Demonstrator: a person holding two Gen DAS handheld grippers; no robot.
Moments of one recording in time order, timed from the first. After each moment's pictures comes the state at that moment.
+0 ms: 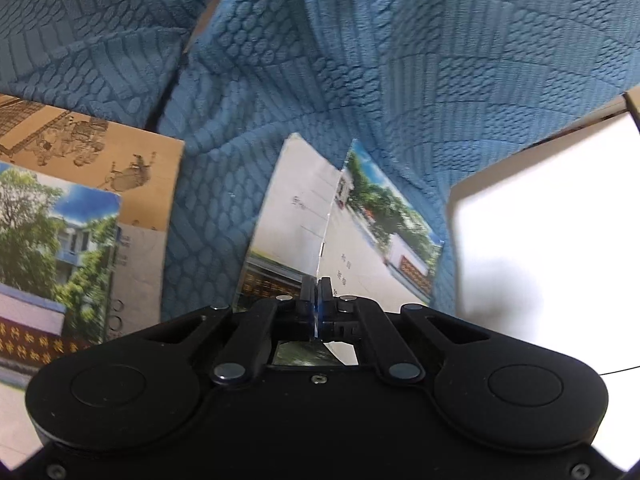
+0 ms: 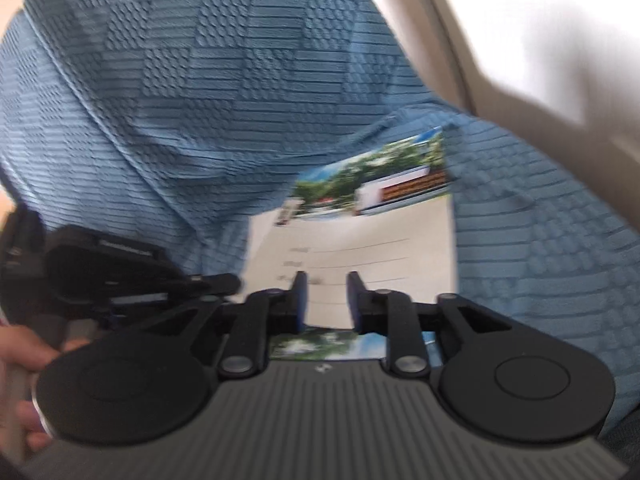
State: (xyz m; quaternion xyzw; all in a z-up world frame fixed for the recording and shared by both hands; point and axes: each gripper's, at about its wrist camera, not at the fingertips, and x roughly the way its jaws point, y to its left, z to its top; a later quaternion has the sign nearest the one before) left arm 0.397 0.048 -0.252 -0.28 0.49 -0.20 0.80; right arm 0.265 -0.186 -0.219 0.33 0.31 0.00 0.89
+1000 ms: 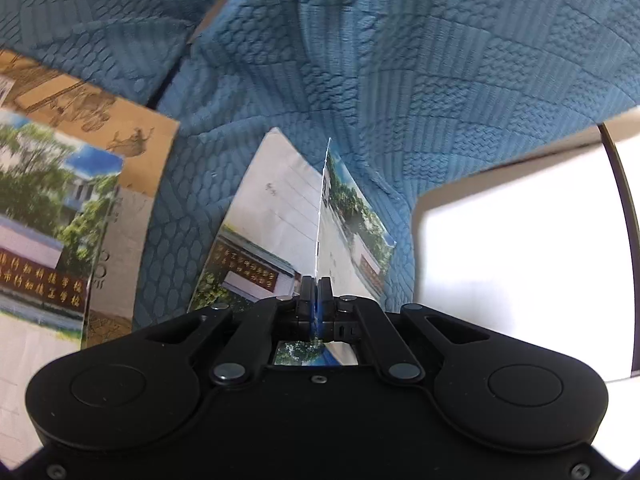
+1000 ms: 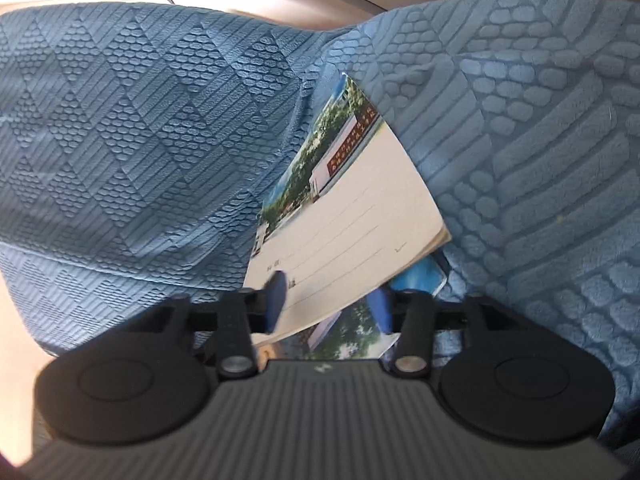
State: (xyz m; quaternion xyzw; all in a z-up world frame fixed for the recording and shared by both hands) left arm 0.379 0.059 -0.236 -0.35 0.49 -0.20 0.78; right arm 0.259 -0.223 -0.275 0.58 0.28 -0.04 0.76
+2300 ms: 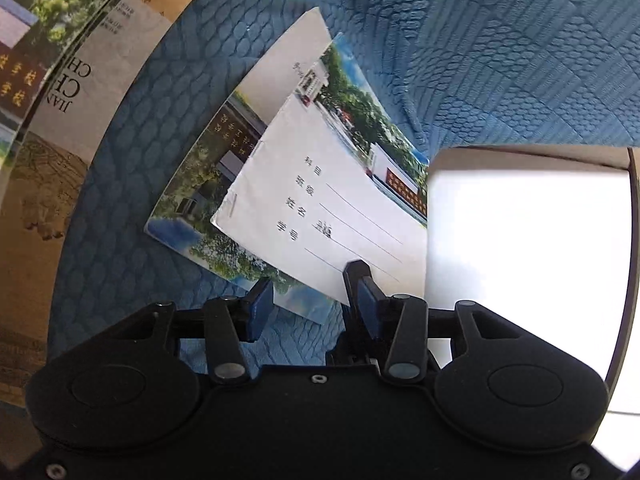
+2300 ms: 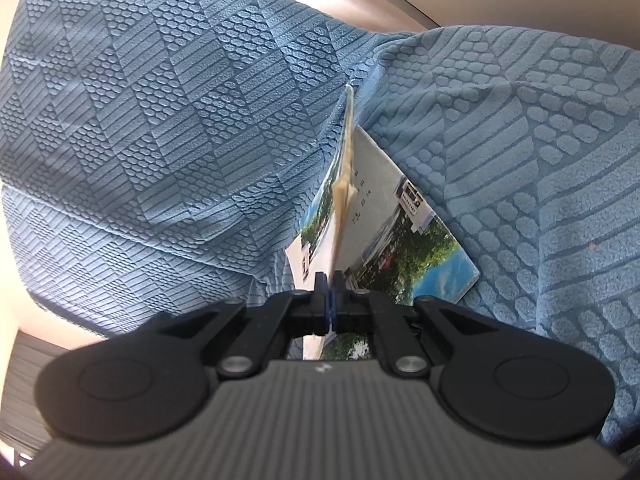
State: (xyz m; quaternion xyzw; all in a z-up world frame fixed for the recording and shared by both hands) left arm 0.365 0.032 -0.288 -0.45 0.57 -0.19 0.66; right arm 0.259 -0.216 -0.260 0.54 0.27 0.00 0.80
